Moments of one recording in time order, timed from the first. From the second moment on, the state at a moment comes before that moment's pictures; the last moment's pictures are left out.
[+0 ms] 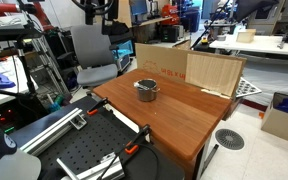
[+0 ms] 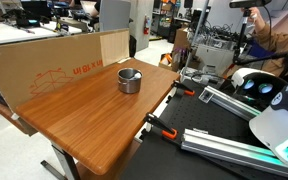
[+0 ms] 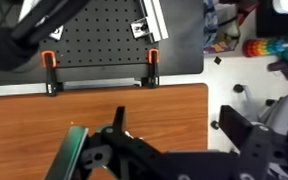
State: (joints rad) arm 0.05 -0.44 -0.09 -2.46 0.21 1.79 -0.13
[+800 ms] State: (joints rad) arm 0.04 -0.28 -0.09 -2.45 0.21 1.95 -0.13
